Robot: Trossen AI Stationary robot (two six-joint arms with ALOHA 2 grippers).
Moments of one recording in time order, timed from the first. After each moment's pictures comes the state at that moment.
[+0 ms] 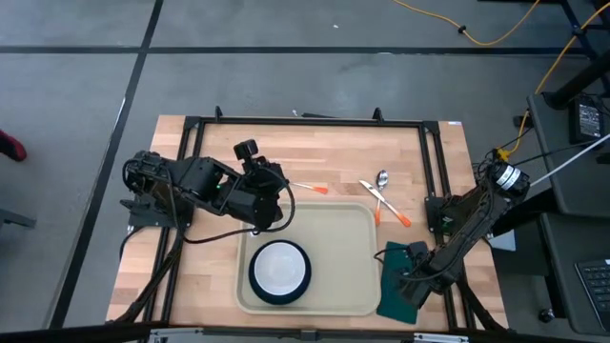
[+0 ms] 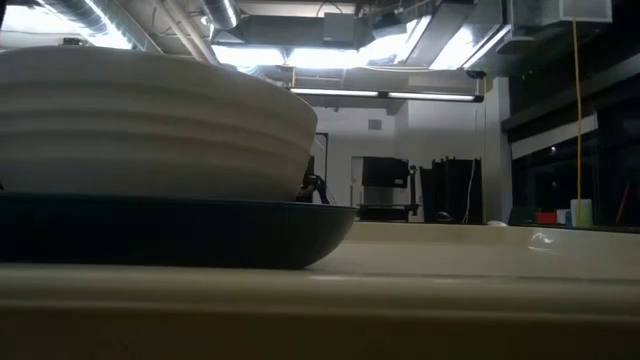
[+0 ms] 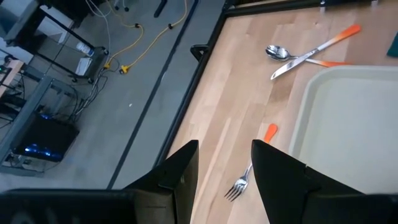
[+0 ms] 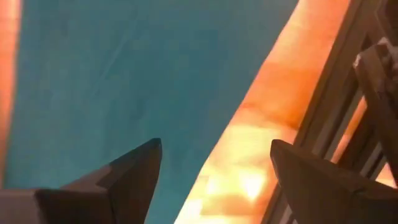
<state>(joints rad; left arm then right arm) -0.37 1.76 2.23 -1.57 -0.87 -0.41 0.92 1.59 0.93 -0.97 -0.19 2.32</state>
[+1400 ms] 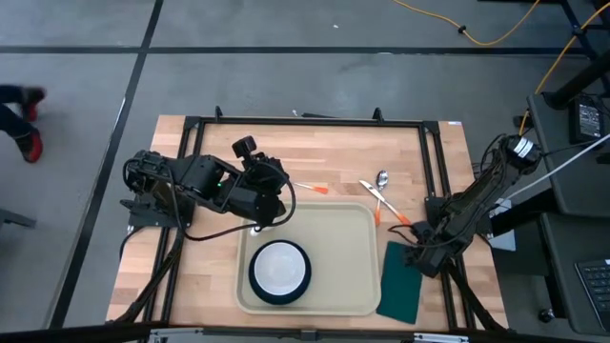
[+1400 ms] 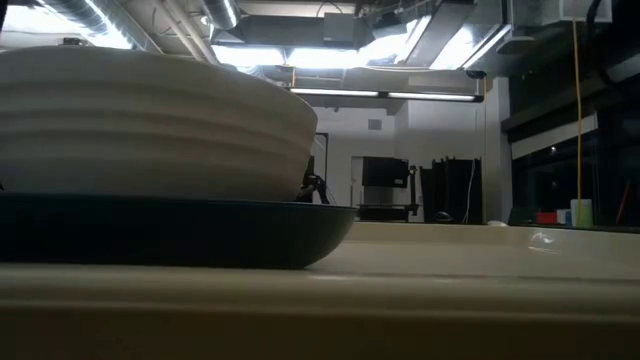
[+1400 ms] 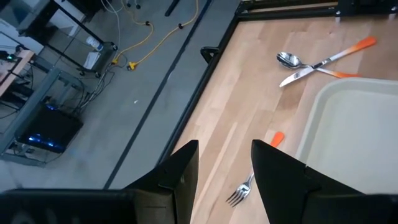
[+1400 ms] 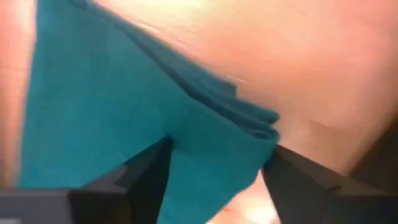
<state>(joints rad) -0.35 1.76 2.23 -1.57 -0.90 -0.46 0.91 1.18 0.46 -0.67 -0.02 2.22</state>
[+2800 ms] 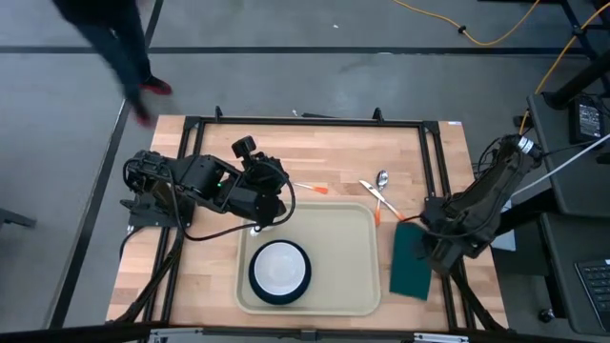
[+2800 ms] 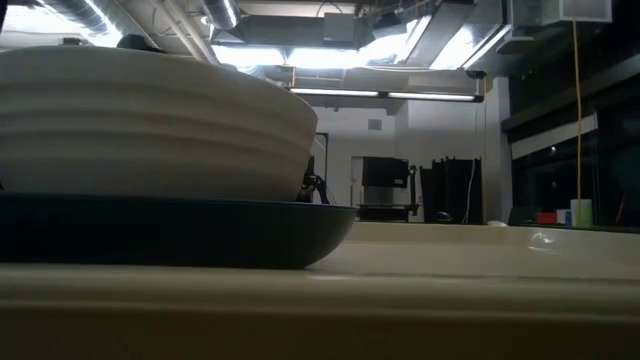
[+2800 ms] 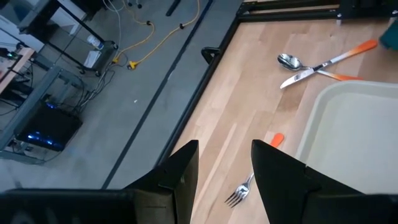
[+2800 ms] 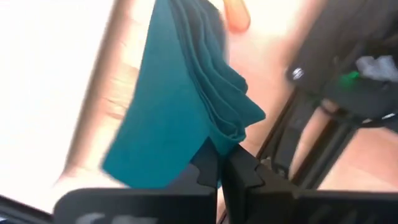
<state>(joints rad) -0.35 1.76 2.23 -1.57 -0.90 -0.48 0.90 1.16 0.96 -1.36 0.09 2.06</state>
